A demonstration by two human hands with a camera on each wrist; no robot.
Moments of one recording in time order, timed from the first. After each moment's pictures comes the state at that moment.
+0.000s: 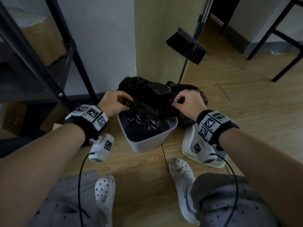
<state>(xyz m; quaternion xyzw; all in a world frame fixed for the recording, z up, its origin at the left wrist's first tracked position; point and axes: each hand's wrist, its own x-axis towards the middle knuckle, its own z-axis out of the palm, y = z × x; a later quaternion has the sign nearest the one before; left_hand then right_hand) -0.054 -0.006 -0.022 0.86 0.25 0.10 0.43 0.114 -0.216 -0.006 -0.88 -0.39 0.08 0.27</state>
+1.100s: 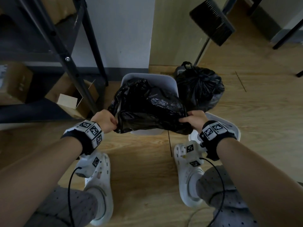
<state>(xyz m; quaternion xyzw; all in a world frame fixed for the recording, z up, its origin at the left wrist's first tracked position) -0.146 -0.021 -0.120 0.84 0.43 -0.13 0.30 0.094 -0.232 -0.122 -0.85 -0.07 0.38 0.37</state>
